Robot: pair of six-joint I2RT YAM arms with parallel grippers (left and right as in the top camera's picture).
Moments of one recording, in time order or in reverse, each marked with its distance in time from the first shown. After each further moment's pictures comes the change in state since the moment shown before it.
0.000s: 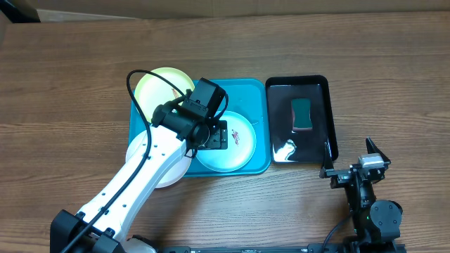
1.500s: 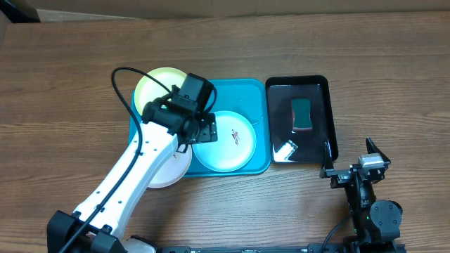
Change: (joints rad) left arm 0.082 0.000 0.000 0.006 -0.060 -0.019; right arm 0.000 0.000 0.000 0.000 0.000 0.000
